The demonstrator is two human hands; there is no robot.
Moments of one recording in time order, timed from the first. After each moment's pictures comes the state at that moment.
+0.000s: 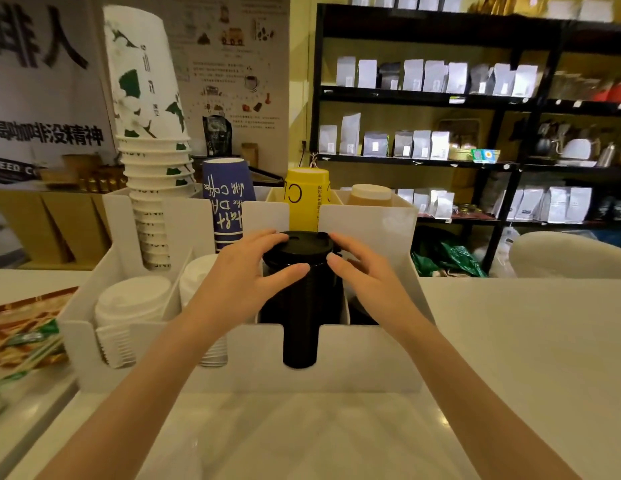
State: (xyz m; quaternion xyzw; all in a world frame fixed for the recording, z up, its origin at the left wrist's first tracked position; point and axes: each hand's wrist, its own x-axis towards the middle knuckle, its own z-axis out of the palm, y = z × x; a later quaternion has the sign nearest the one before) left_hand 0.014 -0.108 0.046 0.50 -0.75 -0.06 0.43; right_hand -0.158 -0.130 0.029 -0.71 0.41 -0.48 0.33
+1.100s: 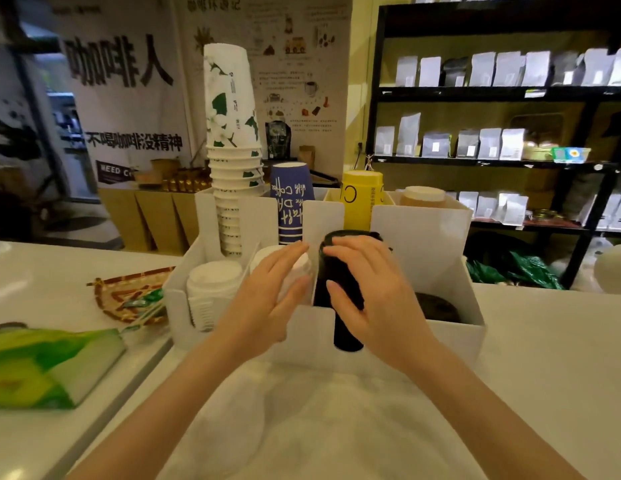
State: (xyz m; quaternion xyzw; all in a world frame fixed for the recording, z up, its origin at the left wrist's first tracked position) left_hand 0.042 -0.064 0.016 0.51 -0.74 -0.04 0.45; right_hand -0.121 -0.085 0.023 -0.83 0.31 -0.46 -0.06
